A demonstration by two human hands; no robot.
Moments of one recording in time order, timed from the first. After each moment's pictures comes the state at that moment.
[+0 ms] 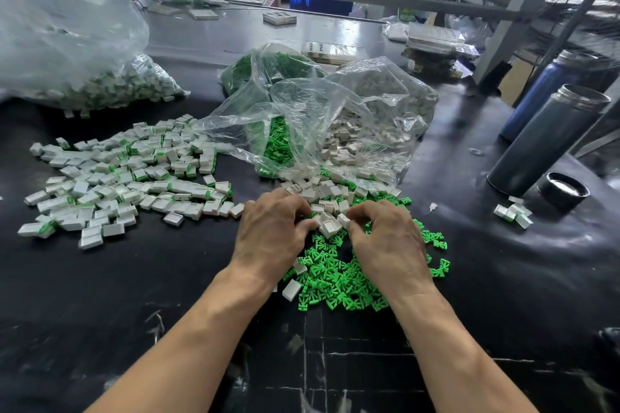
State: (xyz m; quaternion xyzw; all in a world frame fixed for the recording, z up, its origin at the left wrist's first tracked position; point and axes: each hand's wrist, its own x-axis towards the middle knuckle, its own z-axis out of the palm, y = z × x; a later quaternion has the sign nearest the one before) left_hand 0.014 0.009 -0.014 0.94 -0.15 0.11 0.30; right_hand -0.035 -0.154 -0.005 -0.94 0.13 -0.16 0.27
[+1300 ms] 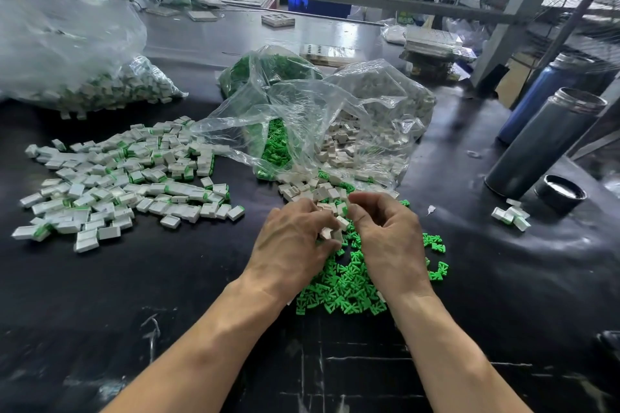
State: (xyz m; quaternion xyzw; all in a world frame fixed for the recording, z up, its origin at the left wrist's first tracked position) left_hand 0.001 -0.007 -0.013 0.93 -0.21 0.05 0.29; right_hand -0.029 -0.153 -0.012 -0.76 0.11 -0.22 0.60
